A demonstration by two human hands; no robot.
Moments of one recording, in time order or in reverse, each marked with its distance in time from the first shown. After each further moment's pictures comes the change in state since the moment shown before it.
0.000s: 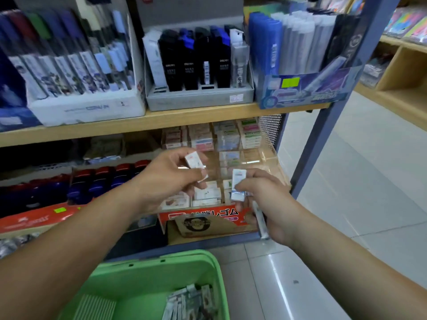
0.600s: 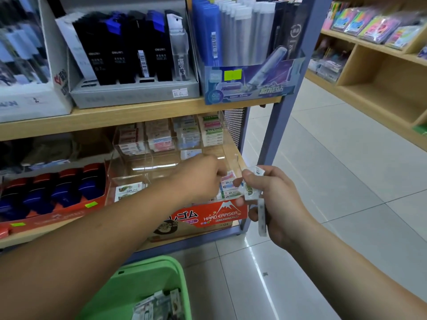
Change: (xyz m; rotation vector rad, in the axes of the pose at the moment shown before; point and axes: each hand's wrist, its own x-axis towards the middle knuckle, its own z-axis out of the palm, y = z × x) left_hand 0.078 0.001 0.115 1.020 -0.097 0.352; right_hand -0.022 -0.009 -0.065 0.220 0.270 -0.067
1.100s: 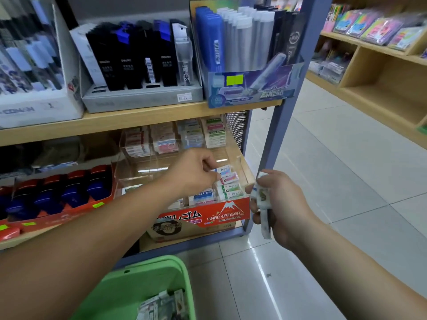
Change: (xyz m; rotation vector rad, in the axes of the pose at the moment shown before) left_hand -0.010 -0.010 -0.013 -0.509 0.095 -0.210; right_hand -0.011 -0.006 0.001 0.030 0.031 0.113
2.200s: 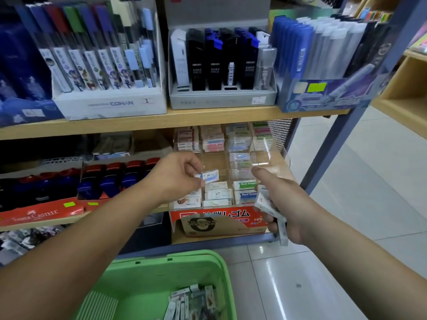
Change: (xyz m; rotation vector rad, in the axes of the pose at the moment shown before) left_hand -0.068 -0.072 -0.096 -0.049 0.078 -0.170; right_hand 0.004 0.020 0.070 -0.406 -0.171 0.051
